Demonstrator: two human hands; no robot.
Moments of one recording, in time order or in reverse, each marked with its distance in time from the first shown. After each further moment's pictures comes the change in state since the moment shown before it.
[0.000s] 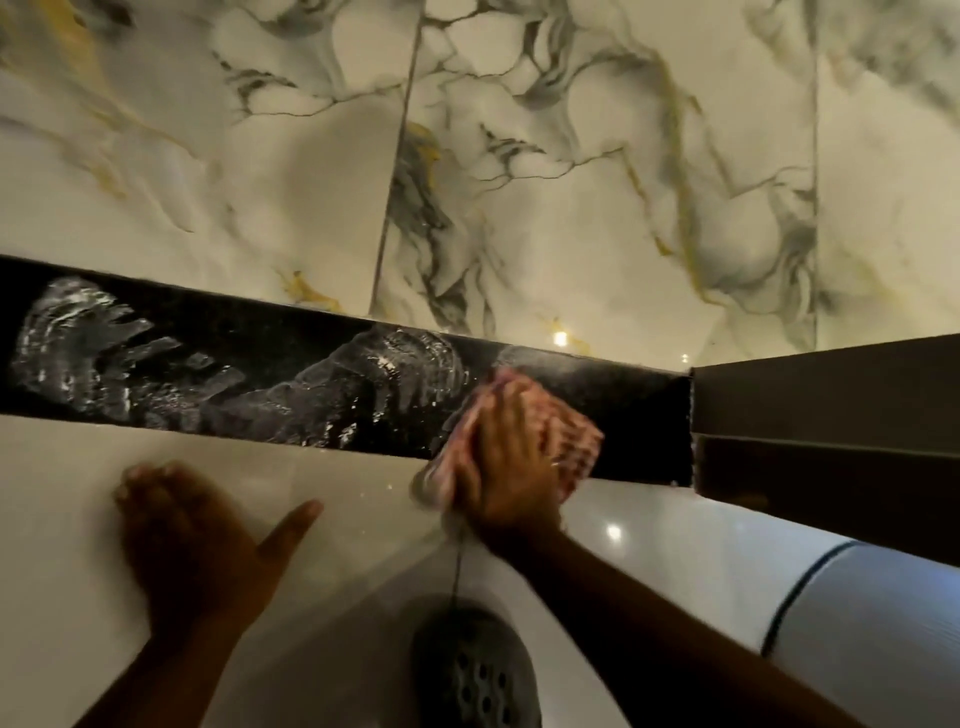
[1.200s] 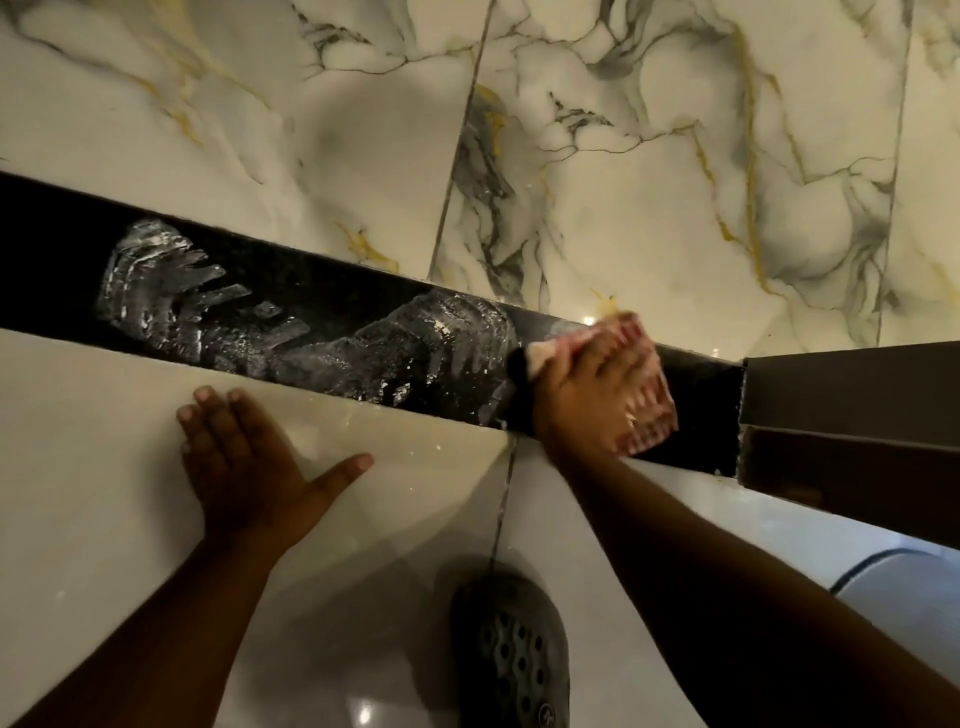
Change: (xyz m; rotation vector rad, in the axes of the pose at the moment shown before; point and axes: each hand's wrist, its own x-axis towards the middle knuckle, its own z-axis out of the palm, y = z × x) left_hand 0.015 -0.009 -0.012 0.004 -0.123 -0.010; right_hand 0.064 -0.008 -0.009 0.071 0.016 0.674
